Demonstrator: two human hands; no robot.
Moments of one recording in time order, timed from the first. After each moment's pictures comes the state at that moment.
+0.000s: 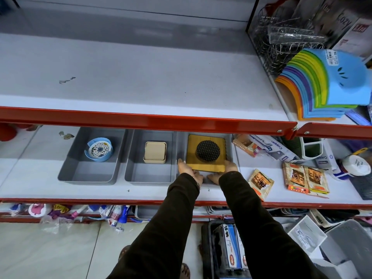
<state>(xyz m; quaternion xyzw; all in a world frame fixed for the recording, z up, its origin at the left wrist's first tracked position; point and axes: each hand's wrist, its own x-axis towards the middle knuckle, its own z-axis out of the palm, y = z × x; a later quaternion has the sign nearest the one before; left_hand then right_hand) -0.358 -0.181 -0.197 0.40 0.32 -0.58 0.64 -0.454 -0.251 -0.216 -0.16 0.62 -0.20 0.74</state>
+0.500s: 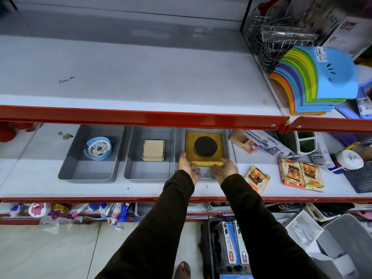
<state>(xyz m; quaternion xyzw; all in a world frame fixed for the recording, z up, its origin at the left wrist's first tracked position) -0.357 -0.175 -0.196 0.46 0.18 -0.63 0.60 -0.470 -0.237 -0.208 -0.13 0.56 -0.30 0.76</state>
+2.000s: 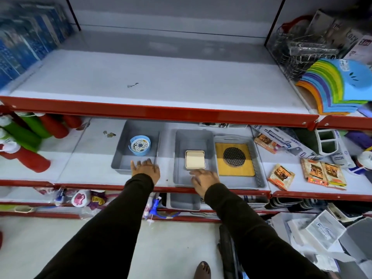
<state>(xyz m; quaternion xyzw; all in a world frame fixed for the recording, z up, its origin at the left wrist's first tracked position) -0.150 0.009 -0.204 0.89 -0.39 -0.22 -0.05 -0.365 -0.076 -0.188 -0.90 0.39 0.09 0.20</state>
